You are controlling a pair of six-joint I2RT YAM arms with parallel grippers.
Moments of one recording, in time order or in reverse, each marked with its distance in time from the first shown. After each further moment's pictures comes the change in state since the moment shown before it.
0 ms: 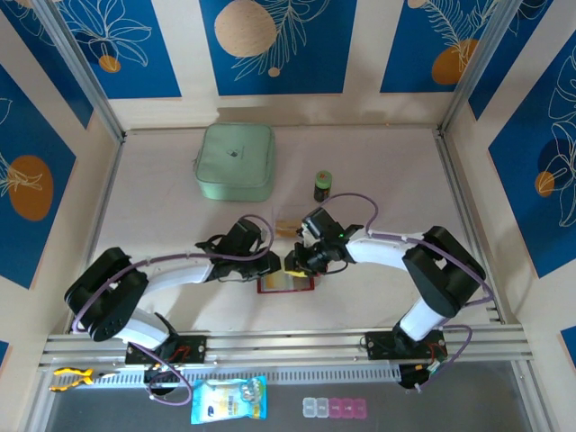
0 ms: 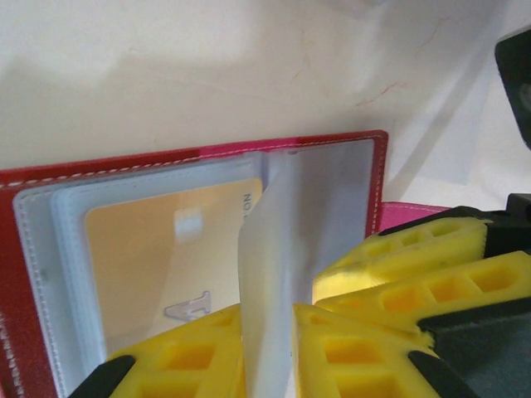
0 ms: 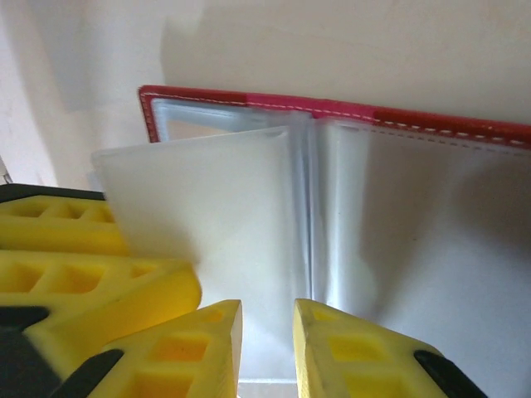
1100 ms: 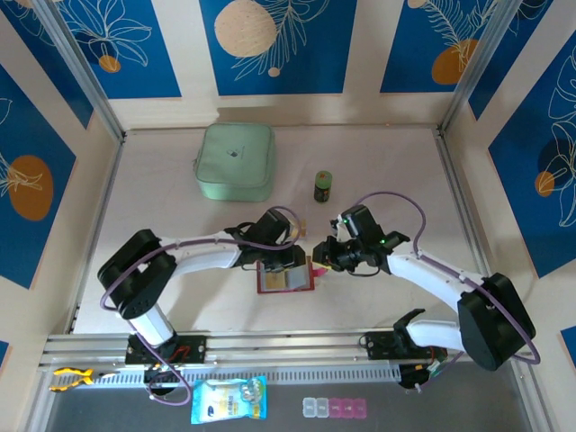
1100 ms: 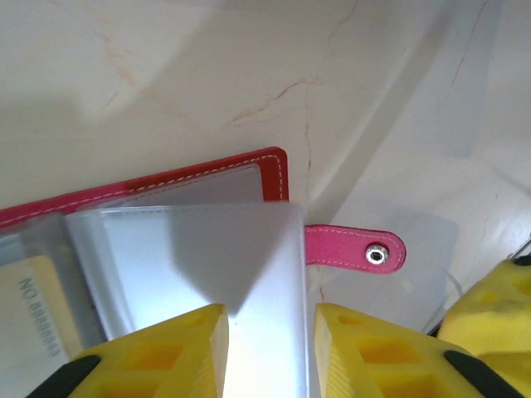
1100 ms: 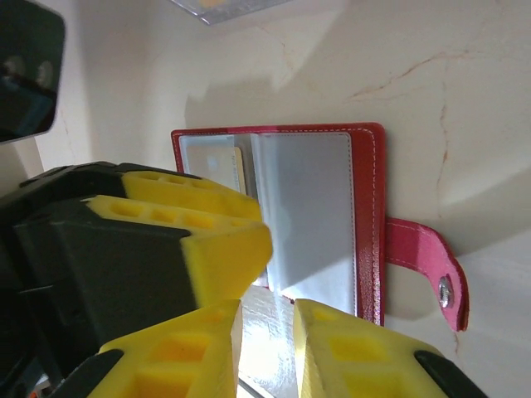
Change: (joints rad) left arm -0.093 0.219 0.275 -0.102 0.000 0.027; right arm -0.179 -0.380 -0.151 -0.127 0.035 -0.043
